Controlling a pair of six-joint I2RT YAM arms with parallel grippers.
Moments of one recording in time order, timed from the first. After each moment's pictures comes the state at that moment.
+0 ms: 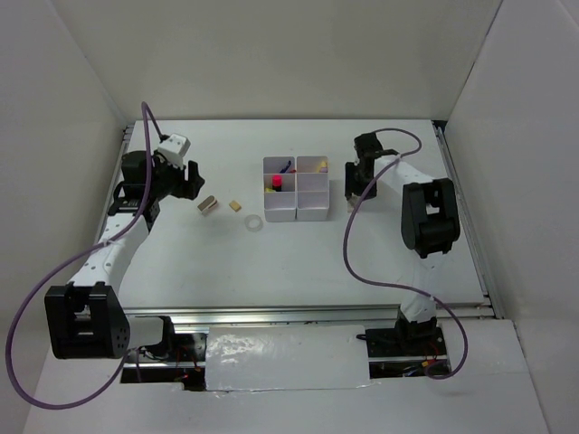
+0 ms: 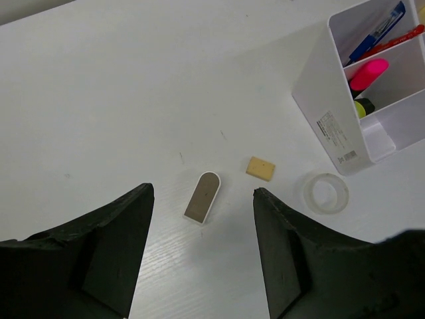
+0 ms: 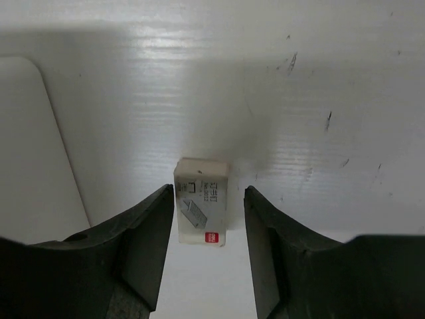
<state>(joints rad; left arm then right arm) 0.03 1.28 0.95 -0.08 0.39 0.17 0.17 2.03 1.49 -0.58 0.00 0.21</state>
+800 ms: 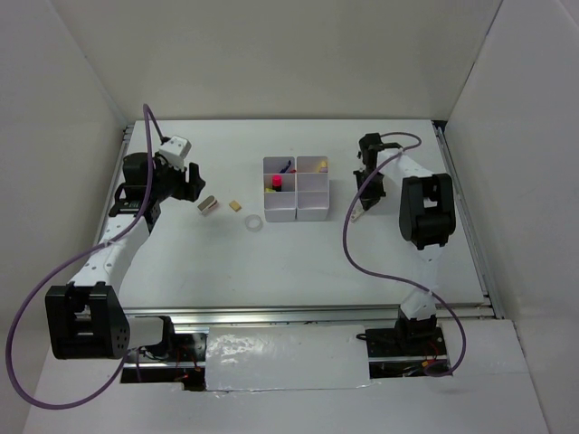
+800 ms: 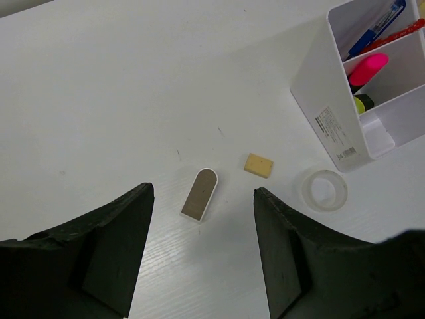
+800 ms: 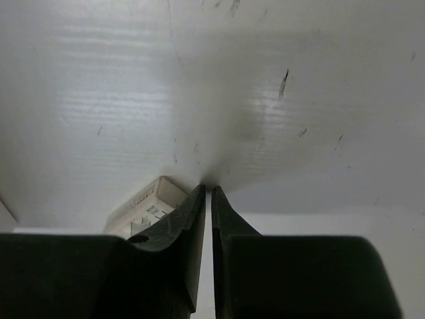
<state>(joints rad) 0.04 1.27 0.92 -0.08 0.39 0.17 0.13 2.15 1.66 -0.85 0.04 0.10</state>
